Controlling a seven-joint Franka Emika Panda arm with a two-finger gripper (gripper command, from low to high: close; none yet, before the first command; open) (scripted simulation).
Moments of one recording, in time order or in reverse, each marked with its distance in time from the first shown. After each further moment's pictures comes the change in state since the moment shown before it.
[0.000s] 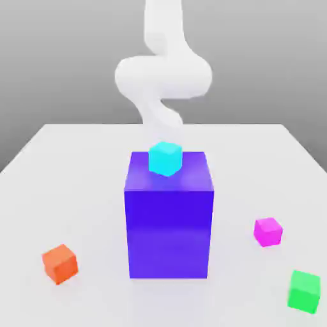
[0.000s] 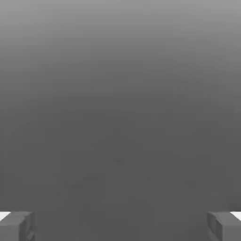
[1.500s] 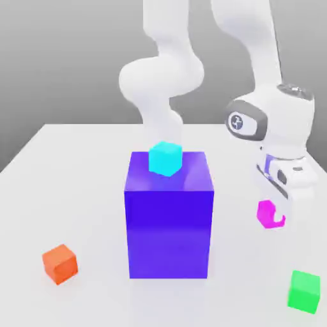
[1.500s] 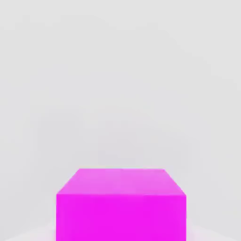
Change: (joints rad) arm 0.597 0.776 0.062 -0.414 -0.022 0.466 -0.834
